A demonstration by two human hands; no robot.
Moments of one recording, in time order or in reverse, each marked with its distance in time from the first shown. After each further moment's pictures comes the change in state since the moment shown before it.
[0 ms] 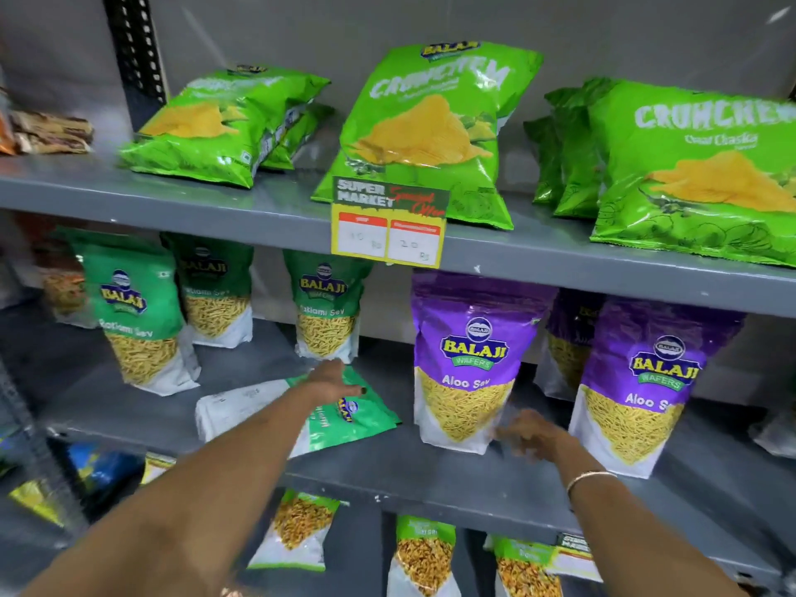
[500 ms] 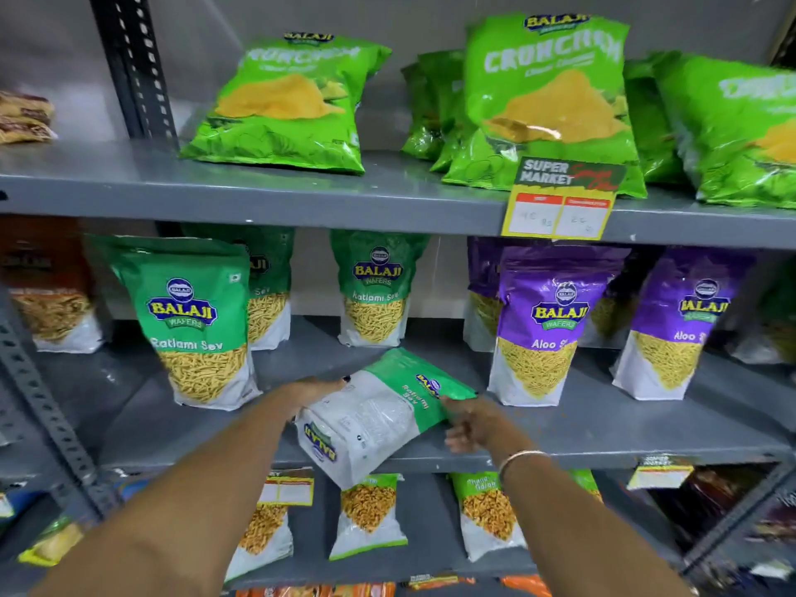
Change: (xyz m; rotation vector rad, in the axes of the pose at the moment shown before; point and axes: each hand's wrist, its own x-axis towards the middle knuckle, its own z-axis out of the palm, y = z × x) left_hand 0.014 -0.158 -0.099 -0.233 -0.256 -0.111; right_hand -0.024 -0.106 0.230 0.494 0.056 0.267
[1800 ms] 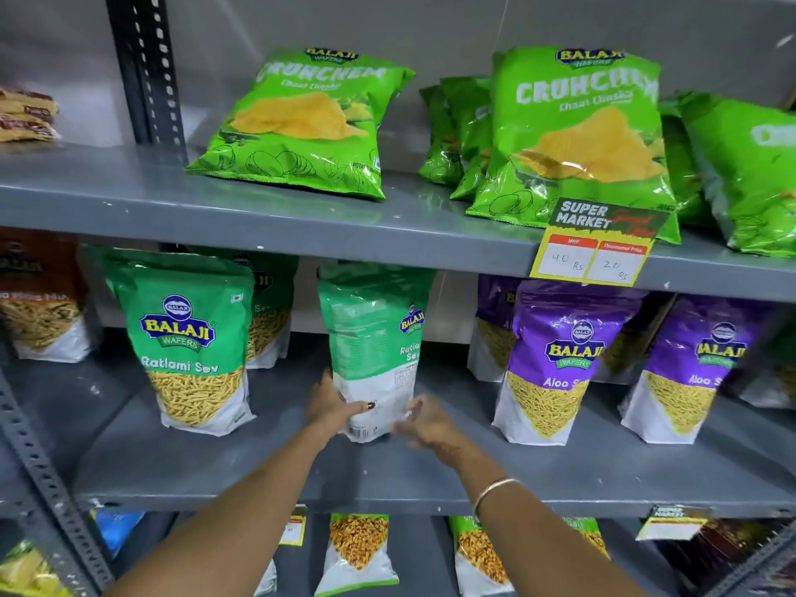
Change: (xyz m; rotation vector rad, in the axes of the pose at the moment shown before) left_hand 0.029 0.013 0.029 -0.271 0.335 0.257; right_hand -0.004 -0.045 0.059 -0.236 0.027 -0.474
